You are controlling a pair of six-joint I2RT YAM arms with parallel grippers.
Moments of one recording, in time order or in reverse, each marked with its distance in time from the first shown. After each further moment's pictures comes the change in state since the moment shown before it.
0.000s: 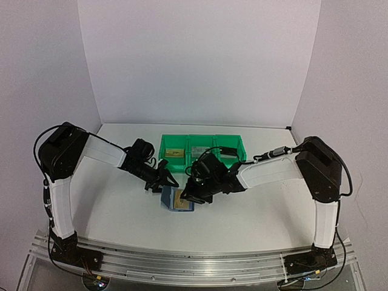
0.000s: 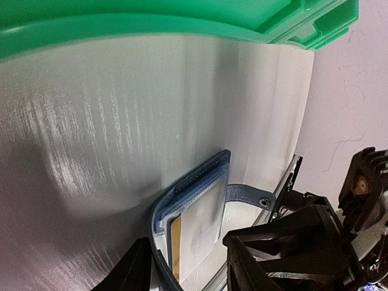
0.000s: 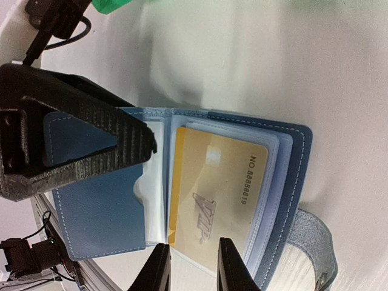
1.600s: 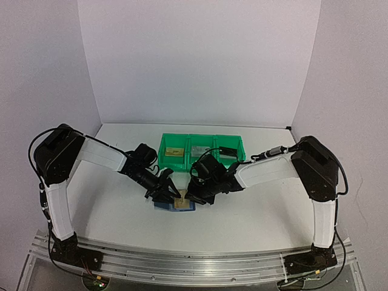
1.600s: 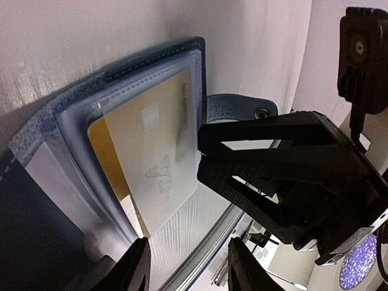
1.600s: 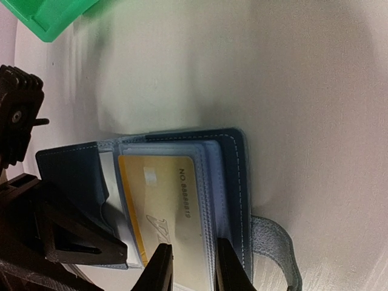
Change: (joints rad) left arm -0.075 -0.070 -0.058 -0.100 0.099 0.037; right arm -0.010 0.034 0.021 -0.053 0.058 0.112
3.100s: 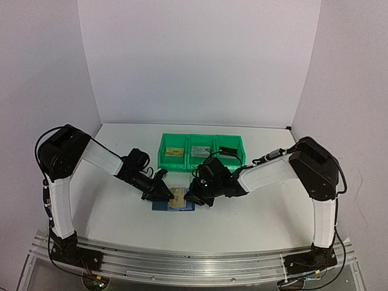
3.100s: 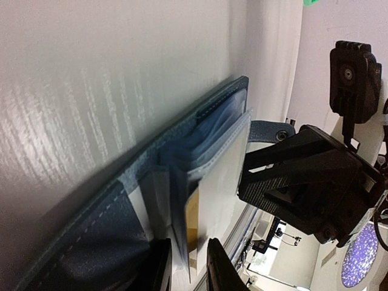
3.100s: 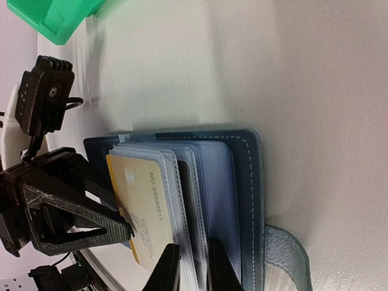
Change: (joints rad) left arm 0.084 0.070 -0.077 0.190 0.048 0.054; right arm -0.017 0.002 -0.098 0.200 -0.084 0.077
